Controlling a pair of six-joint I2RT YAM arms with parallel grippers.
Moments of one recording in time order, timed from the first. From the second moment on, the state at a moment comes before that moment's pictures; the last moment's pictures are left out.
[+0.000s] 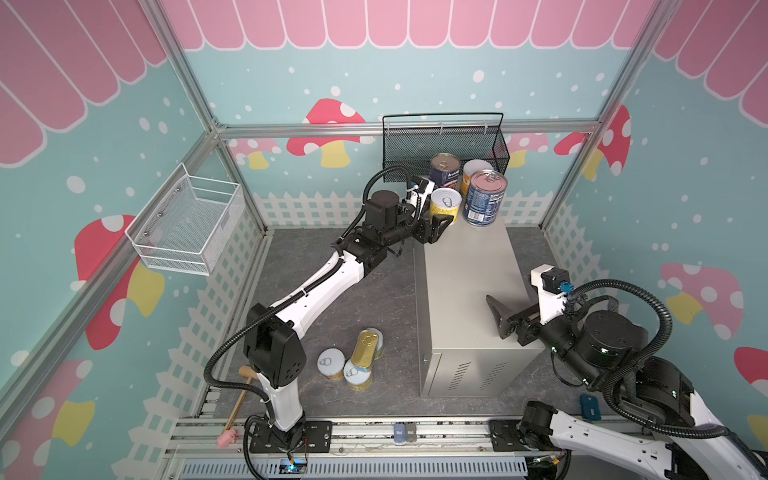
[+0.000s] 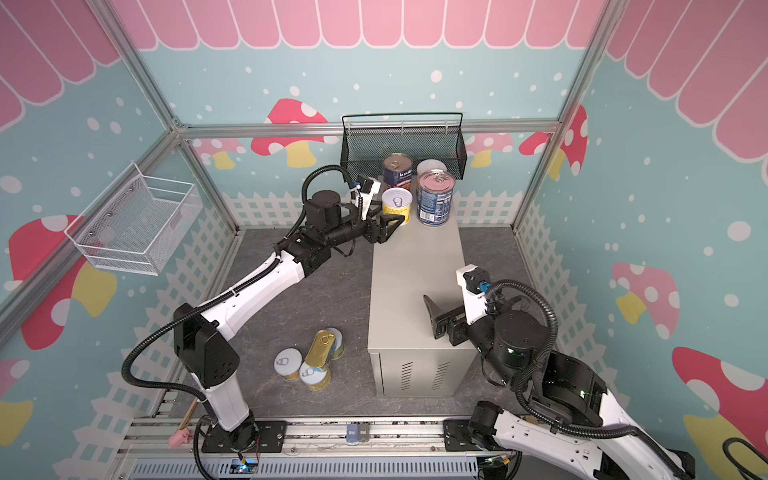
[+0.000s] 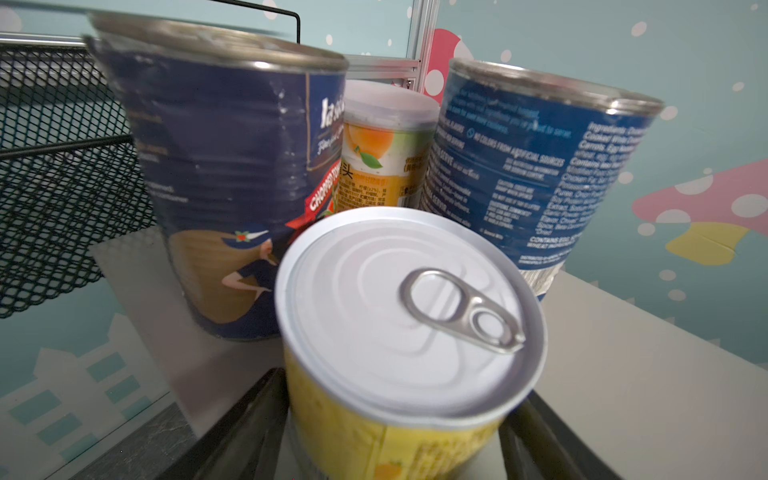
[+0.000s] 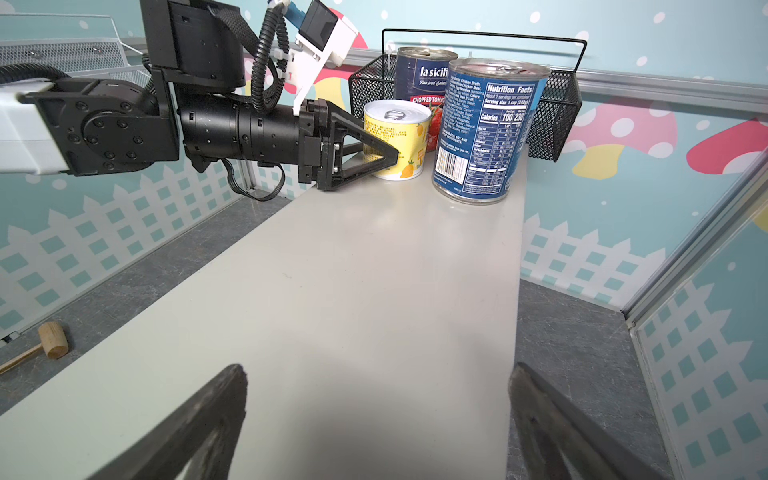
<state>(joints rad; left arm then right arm) -0.60 1.83 1.77 -0.06 0.34 -0.09 1.01 0.64 1.18 -0.74 0.57 0.06</state>
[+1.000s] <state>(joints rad) -0.56 1.31 1.44 -0.36 0.06 -0.14 1.01 0.66 1.15 -0.75 0.55 0.04</state>
